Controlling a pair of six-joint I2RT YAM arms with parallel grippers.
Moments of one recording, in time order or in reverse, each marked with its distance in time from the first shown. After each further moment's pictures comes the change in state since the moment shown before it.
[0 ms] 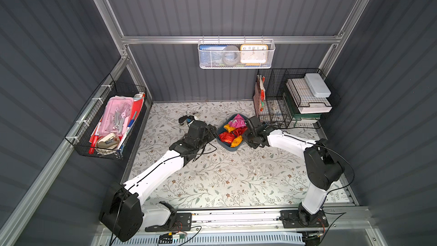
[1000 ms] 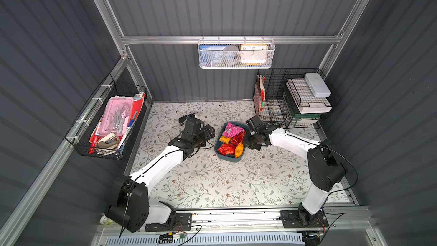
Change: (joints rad) left arm 0.119 0.092 0.002 0.023 0.205 0.188; right arm -0.002 -0.040 0.030 -0.174 -0.205 -0.366
